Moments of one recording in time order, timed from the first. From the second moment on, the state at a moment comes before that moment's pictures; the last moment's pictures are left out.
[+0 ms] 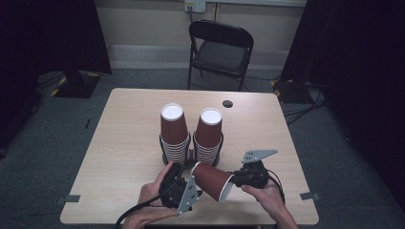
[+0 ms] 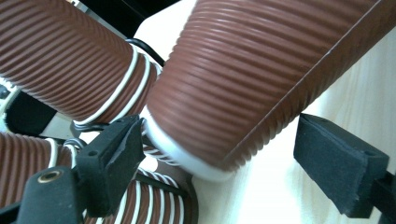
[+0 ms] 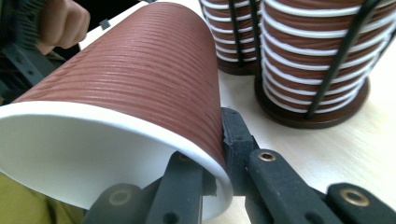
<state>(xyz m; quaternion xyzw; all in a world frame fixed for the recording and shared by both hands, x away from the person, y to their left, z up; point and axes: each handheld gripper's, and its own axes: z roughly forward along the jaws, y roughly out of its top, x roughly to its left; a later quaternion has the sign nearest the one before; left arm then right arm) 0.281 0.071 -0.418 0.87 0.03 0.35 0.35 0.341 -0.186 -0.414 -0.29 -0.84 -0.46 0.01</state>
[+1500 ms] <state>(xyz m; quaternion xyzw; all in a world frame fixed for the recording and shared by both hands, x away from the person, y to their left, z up) 0.271 0.025 -0.420 0.87 -0.03 0.36 0.34 0.348 -0.160 -0.413 -0.31 -0.85 -0.43 0.04</state>
